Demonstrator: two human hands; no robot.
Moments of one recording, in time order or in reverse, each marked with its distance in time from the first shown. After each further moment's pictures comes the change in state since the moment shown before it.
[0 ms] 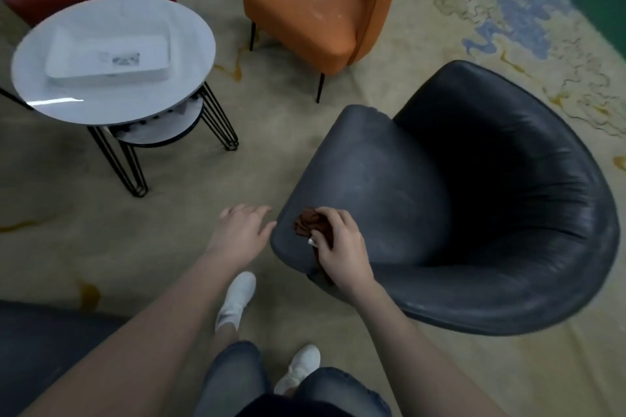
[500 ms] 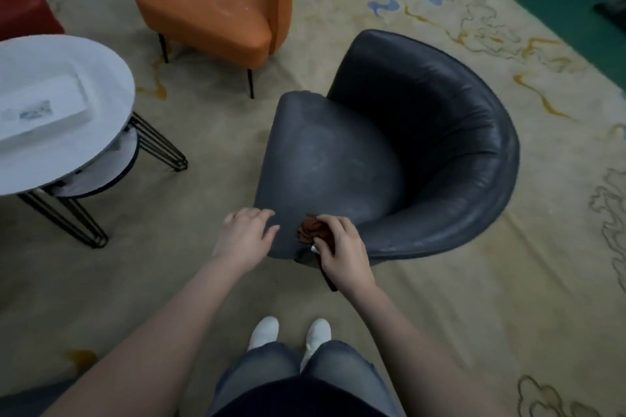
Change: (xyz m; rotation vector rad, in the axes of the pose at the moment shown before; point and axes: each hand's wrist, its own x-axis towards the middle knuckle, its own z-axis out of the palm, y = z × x) left_hand -0.012 0.036 -0.027 0.098 -0.110 0.306; right_hand -0.073 -0.025 -0.022 0.001 0.219 0.263
